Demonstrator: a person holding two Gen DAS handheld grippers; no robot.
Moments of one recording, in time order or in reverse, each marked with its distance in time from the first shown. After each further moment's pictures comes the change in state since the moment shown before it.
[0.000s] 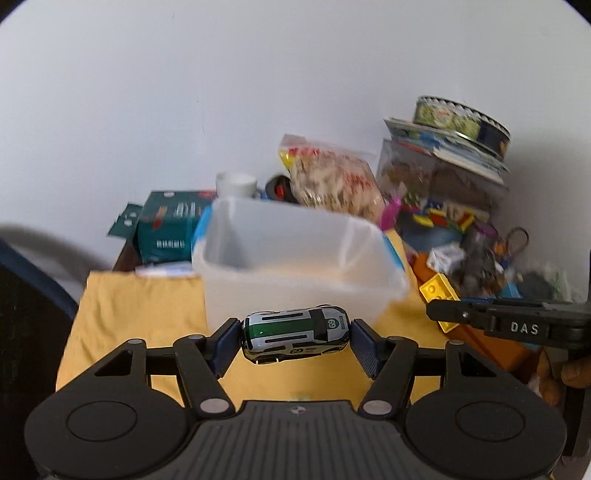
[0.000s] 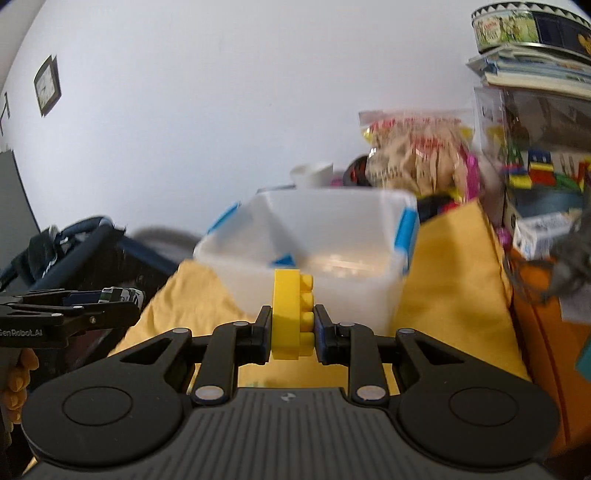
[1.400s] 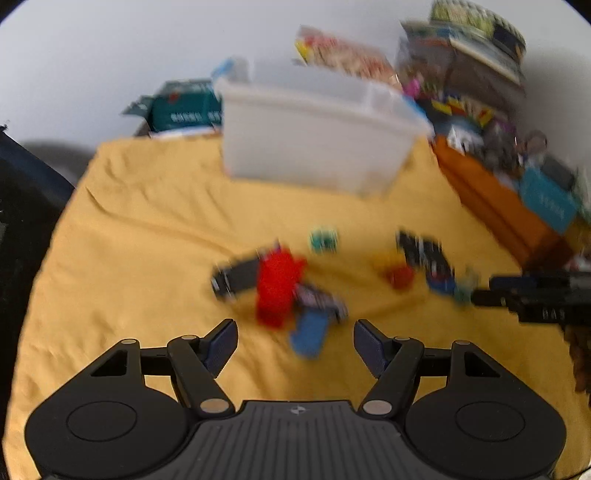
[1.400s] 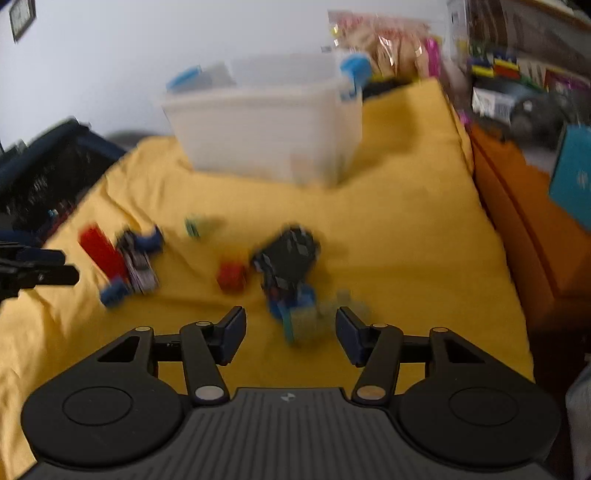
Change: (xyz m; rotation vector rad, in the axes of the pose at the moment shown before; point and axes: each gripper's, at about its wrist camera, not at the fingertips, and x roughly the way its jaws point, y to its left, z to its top) left arm 0.006 0.008 -0.136 0.011 0.265 0.046; right arm -0.011 -0.024 -0.137 -0.053 0.279 -0.152
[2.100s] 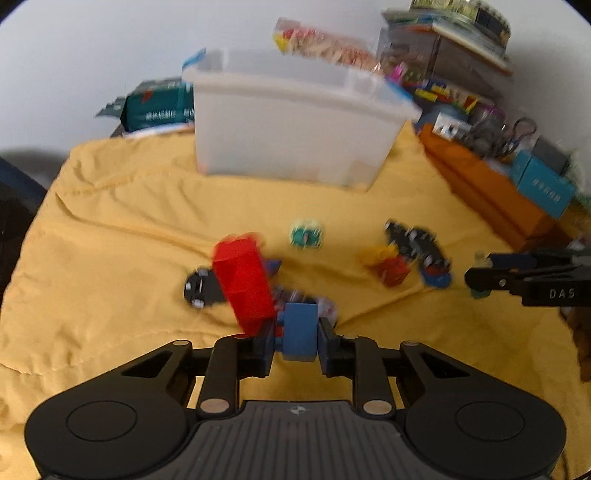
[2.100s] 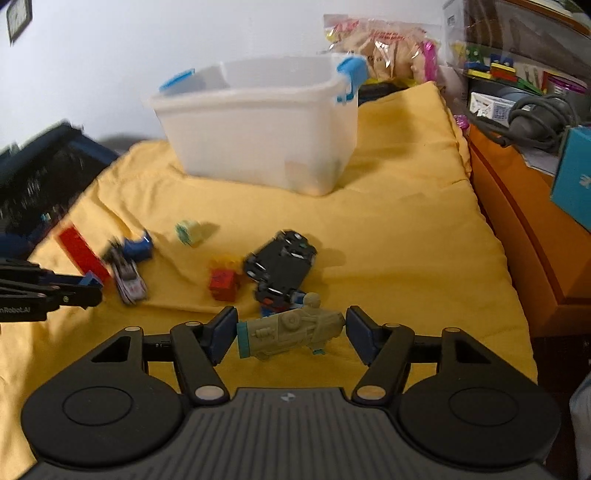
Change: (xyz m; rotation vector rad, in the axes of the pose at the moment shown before) left arm 0.012 -0.006 0.005 0.031 -0.023 -0.053; right arm -0.010 0.007 0.009 0.032 -0.070 0.030
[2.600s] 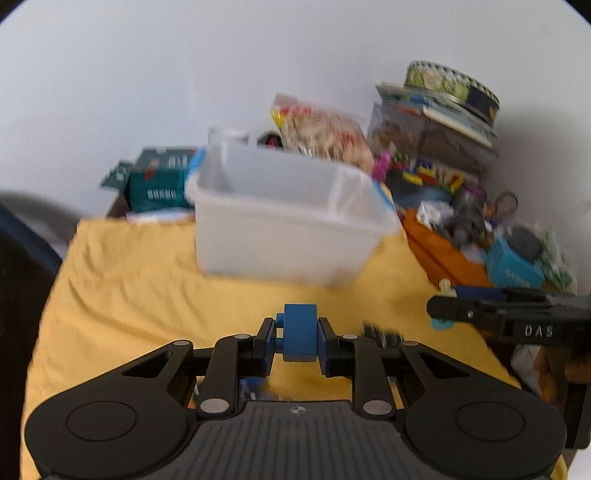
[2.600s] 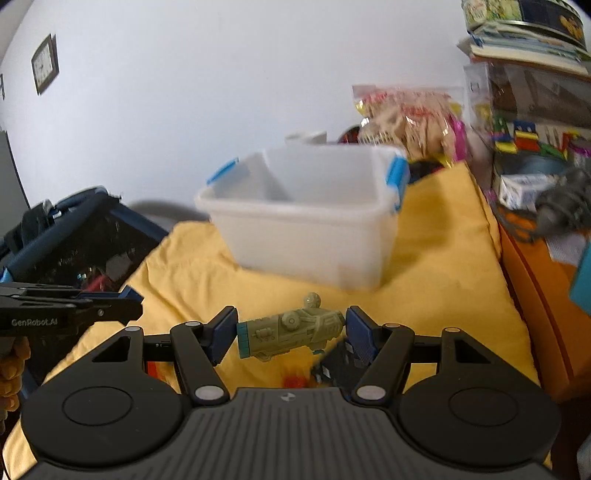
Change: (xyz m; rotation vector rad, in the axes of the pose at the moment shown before) left arm -0.044 0.003 0.071 -0.036 -0.175 -0.028; right arm -0.019 0.028 0.075 -0.001 -0.177 0.087
